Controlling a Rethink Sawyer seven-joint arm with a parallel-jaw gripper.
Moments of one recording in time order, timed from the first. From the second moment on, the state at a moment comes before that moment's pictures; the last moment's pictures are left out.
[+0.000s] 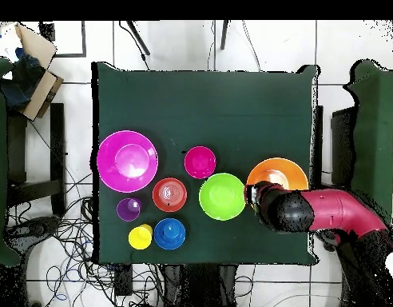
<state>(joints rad) -1.03 -0.77 0.65 1.93 -0.70 0.60 1.75</state>
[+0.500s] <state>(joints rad) -1.01 -0.74 0.65 1.92 -0.70 0.60 1.75</state>
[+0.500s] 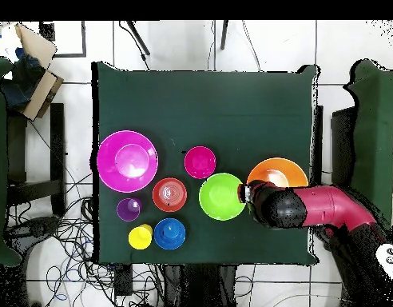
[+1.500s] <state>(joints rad) -0.96 -0.68 0.64 1.81 -0.70 0.60 1.75</state>
